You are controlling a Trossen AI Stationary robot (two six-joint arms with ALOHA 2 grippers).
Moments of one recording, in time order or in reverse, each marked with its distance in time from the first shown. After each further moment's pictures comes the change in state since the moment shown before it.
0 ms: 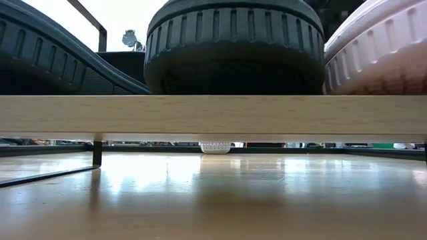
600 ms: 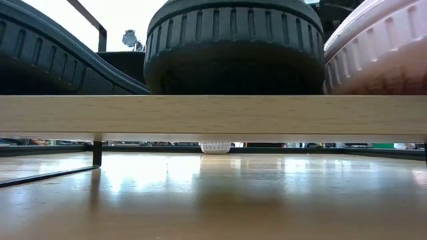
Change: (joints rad) left arm 0.000 0.000 0.000 0.000 0.004 0.008; right arm -0.020 0.000 -0.022 0.112 -0.008 0.160
